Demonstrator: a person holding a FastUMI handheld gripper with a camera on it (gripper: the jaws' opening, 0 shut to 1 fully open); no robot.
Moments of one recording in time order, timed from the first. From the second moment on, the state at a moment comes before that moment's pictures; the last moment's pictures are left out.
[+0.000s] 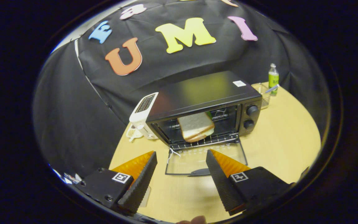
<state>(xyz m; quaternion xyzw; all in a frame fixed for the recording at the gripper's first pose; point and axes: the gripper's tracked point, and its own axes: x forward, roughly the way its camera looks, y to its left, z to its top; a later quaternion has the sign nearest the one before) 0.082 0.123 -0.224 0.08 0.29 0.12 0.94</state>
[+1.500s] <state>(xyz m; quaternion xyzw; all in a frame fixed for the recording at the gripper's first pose) 0.104 0.095 -0.425 -0.02 0.35 0.01 0.94</state>
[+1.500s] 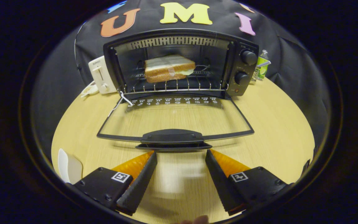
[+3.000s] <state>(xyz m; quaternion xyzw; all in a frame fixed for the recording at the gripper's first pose) -0.007 0.117 0.030 -0.02 -0.01 0.07 1.00</state>
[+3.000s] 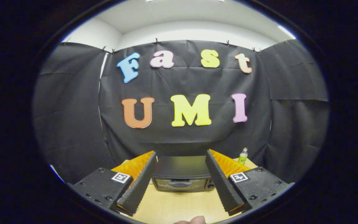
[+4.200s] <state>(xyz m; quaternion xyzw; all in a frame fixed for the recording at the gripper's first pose) -0.094 0.103 0.020 0.00 -0.02 0.06 1.00</state>
